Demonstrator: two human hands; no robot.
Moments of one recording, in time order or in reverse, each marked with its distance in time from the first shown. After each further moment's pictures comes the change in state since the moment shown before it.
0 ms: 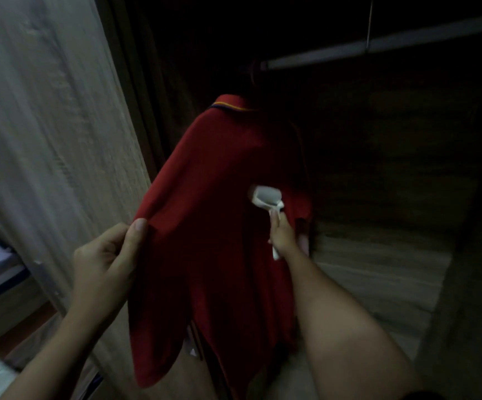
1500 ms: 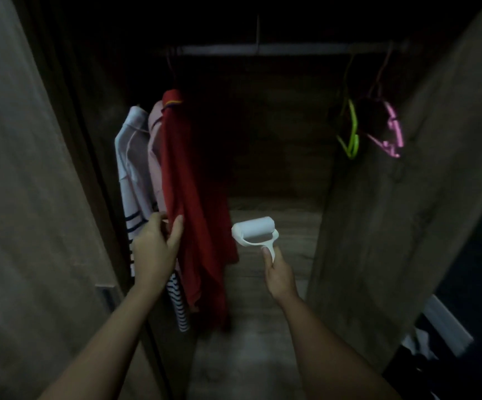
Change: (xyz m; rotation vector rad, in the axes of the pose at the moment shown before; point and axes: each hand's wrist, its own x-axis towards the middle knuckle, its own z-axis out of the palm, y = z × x) left_hand -0.068 0.021 0.127 -0.034 -0.068 0.030; right_hand -0.226 0.050 -0.136 -0.224 0.229 0.087
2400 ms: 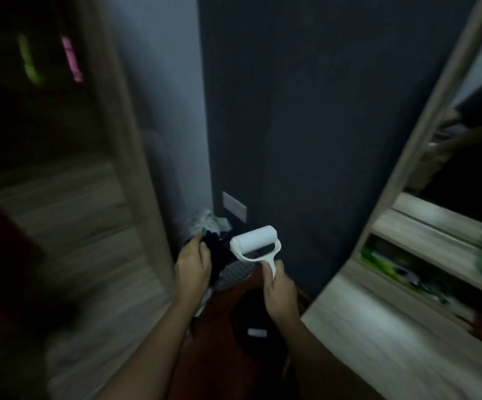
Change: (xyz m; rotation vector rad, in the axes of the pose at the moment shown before) left_hand -0.392 0.296 0.046 -0.478 -0.757 0.141; right_hand -0.424 0.153 -0.285 -0.193 0.680 0.425
